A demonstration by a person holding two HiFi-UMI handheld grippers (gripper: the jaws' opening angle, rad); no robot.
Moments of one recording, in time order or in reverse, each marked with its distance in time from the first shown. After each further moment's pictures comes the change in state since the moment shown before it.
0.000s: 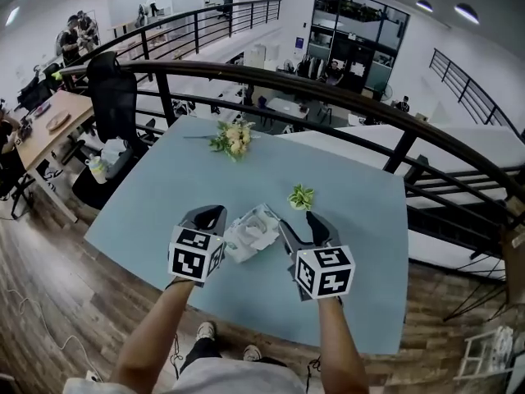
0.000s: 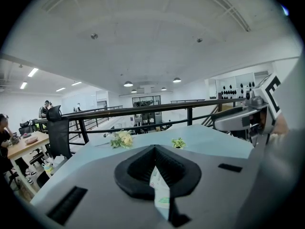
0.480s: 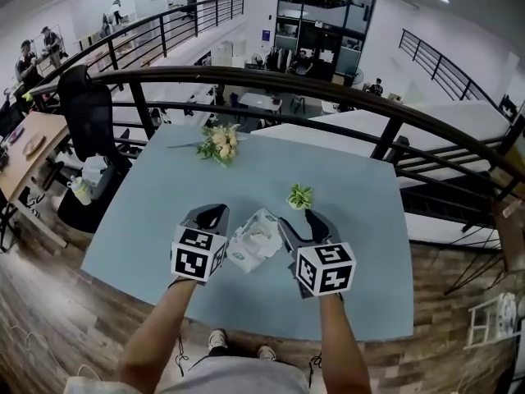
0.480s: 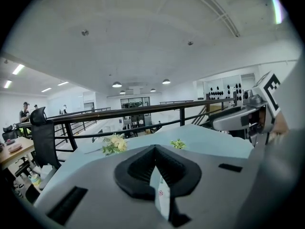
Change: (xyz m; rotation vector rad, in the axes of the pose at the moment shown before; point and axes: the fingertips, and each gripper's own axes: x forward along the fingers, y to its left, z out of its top) left arm 0.034 0.030 0.010 0.056 -0.019 -0.143; right arm 0.030 0.009 0.008 0.045 0.000 -0.122
